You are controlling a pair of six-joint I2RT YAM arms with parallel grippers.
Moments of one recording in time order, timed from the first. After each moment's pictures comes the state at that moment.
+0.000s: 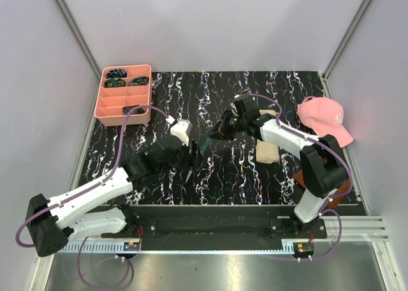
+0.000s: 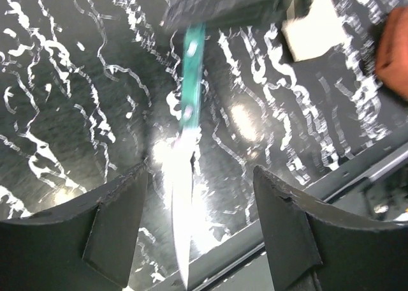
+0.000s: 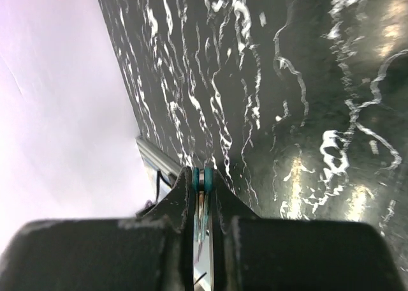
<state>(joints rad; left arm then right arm) -0.90 1.02 0.81 -0.38 -0.18 -0.52 0.54 1.72 1.16 -0.17 -0.49 1.04</state>
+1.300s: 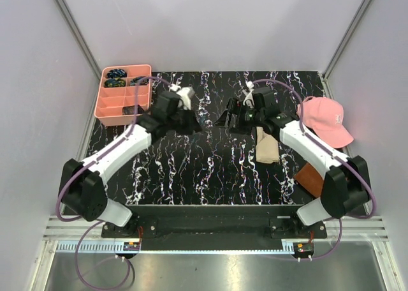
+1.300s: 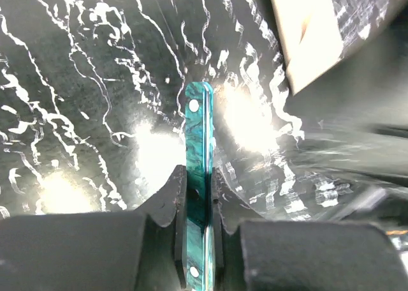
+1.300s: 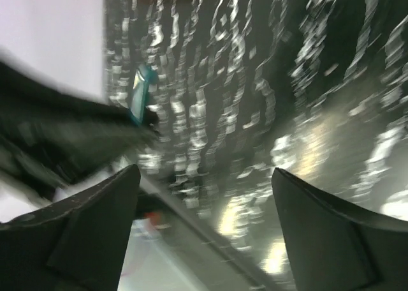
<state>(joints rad) -0.62 1.45 1.17 -0.41 0.16 -0.40 0.47 1.51 1.16 -0.30 -0.46 0.81</state>
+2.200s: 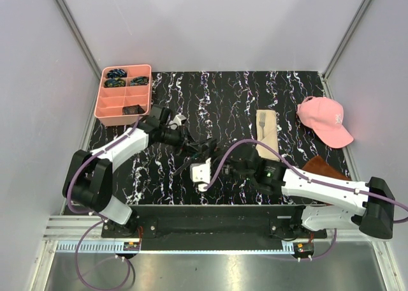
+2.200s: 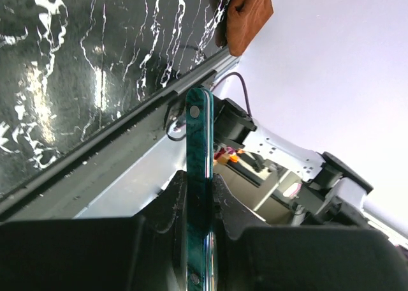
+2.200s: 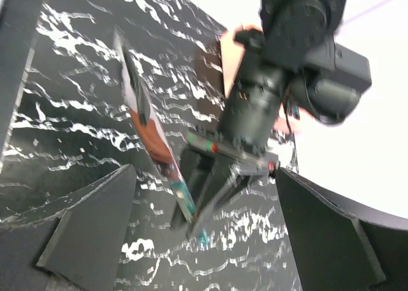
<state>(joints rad) -0.38 1.52 0.97 -0.42 0.95 -1.00 1.14 1.17 0.88 0.06 -0.14 -0.84</state>
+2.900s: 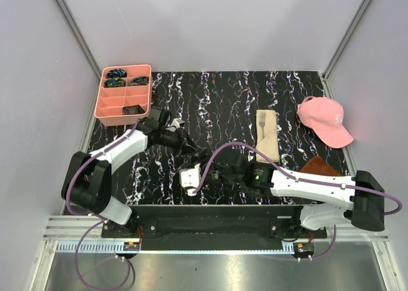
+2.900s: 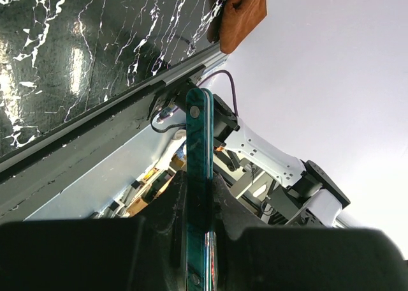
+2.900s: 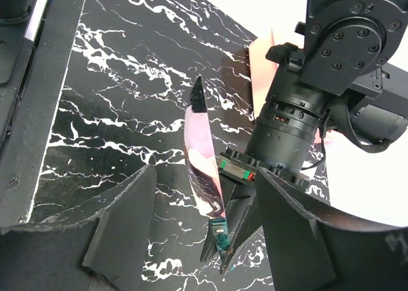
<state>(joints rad) -0.38 1.51 0.94 -0.43 0.96 -1.13 1.23 1.28 0.92 0.09 -0.12 -0.77</state>
